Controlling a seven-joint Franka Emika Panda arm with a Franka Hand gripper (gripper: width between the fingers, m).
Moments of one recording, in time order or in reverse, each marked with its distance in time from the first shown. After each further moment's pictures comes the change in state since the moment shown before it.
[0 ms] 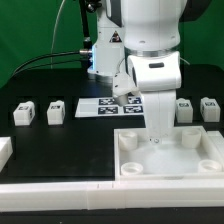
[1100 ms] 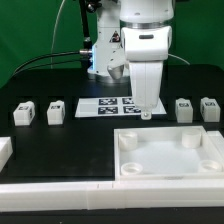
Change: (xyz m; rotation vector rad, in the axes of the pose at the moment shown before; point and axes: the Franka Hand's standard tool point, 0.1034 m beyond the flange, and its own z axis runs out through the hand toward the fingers) arm -0.007 -0.037 -0.031 -0.018 -0.028 0.118
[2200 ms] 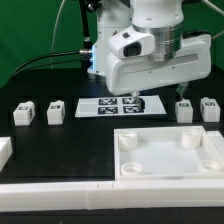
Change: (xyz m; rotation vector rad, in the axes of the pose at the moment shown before) arm 0.037 -0.048 0.018 0.048 0.005 1.228
